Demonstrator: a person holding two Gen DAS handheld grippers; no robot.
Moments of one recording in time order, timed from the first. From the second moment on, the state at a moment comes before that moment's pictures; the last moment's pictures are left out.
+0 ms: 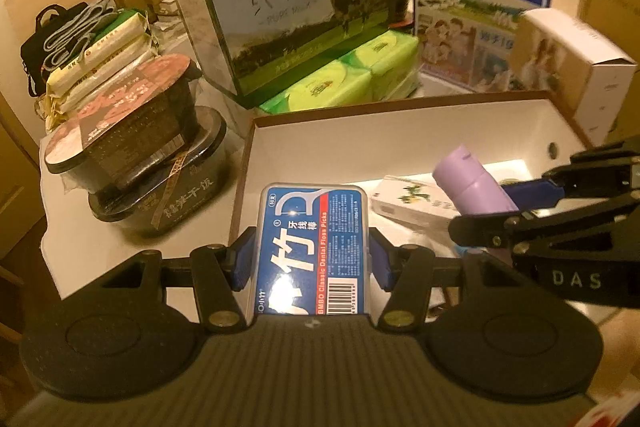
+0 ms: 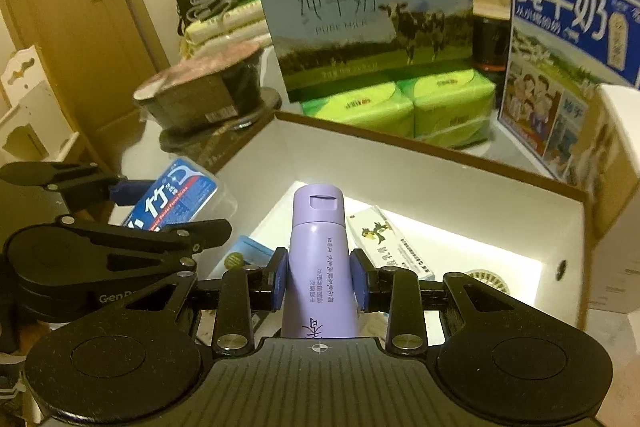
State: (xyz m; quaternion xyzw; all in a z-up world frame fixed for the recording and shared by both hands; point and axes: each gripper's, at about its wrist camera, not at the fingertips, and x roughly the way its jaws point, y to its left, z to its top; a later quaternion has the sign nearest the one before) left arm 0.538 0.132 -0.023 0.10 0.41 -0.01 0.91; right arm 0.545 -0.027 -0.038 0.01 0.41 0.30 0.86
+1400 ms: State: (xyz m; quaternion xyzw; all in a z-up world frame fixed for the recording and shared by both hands) left arm 0.559 0.148 -0.053 0.07 0.41 0.00 0.91; right arm 0.572 -0.026 -0.063 0.02 0.39 0.29 0.88
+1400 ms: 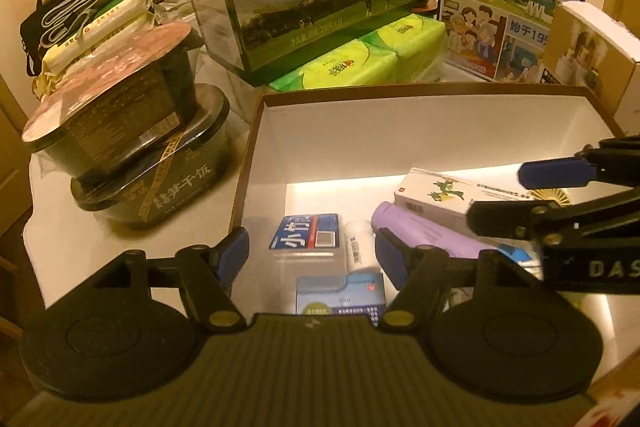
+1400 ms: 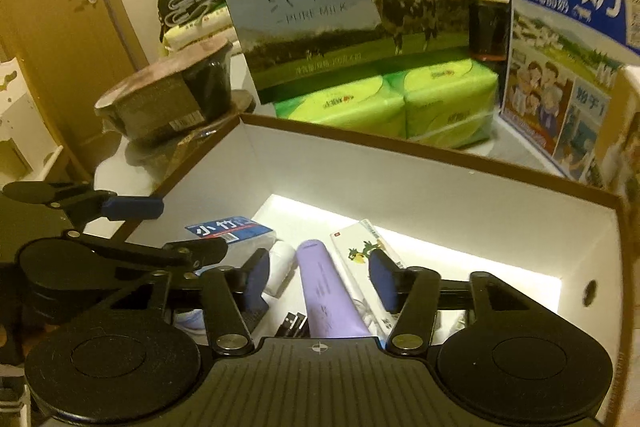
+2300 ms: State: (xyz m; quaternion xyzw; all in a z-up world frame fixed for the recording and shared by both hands) left arm 0.351 0.088 0.043 0.02 0.35 -0.04 0.94; right arm 0.379 -0.120 0.012 0.05 0.35 0.28 0.89
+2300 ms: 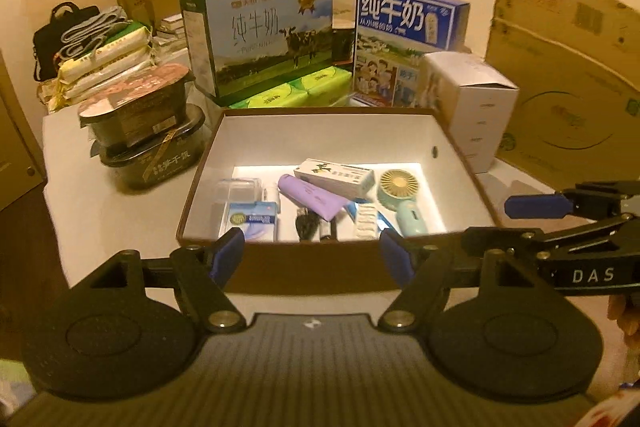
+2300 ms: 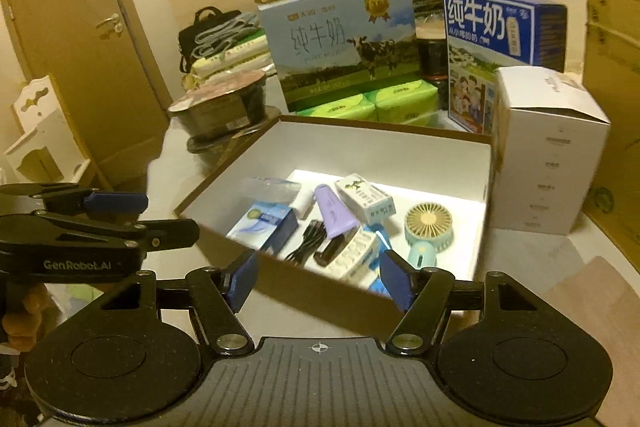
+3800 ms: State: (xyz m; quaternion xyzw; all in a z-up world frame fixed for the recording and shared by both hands) left arm 0.044 0.006 0.028 0.02 0.38 -0.01 0.93; right arm 0.074 -0.208 0.009 0.06 0.38 0.21 0.90
